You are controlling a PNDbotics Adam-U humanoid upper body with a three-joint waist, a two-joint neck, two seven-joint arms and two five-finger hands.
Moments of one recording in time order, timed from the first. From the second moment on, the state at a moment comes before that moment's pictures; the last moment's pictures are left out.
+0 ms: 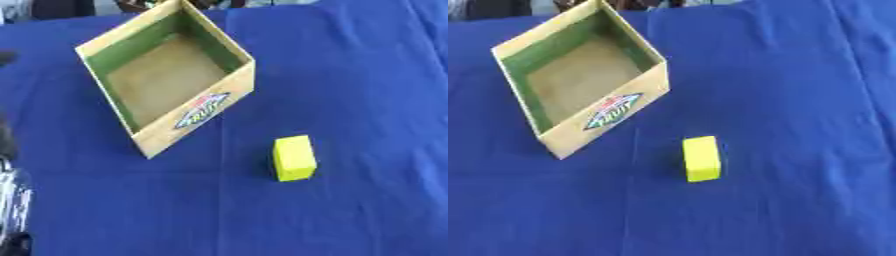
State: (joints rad) left arm -0.38 0.17 0.10 -1.98 0.07 -0.10 0.38; right arm -0.57 -0.43 -0.13 -1.98 0.32 0.28 -0.33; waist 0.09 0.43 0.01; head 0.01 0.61
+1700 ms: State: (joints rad) left arm -0.36 0.17 0.08 -1.98 0.07 -0.09 0.36; right arm -1.22 -0.45 0.31 -1.51 0.96 0.14 0.45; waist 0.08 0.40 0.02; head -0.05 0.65
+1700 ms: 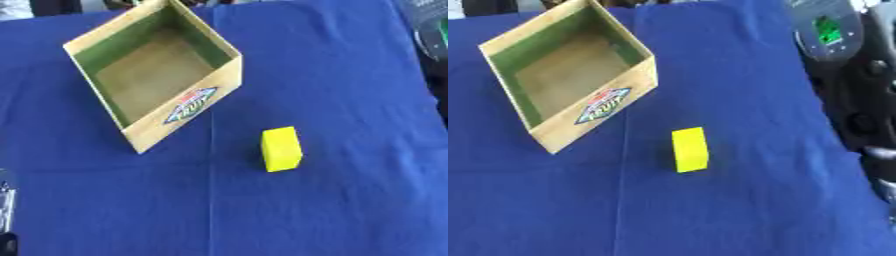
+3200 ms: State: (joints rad) left arm -0.36 0.17 0.07 -1.98 0.08 -0.08 0.35; right arm -1.28 -0.30 0.33 -1.27 1.04 0.13 0.77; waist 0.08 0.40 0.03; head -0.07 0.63
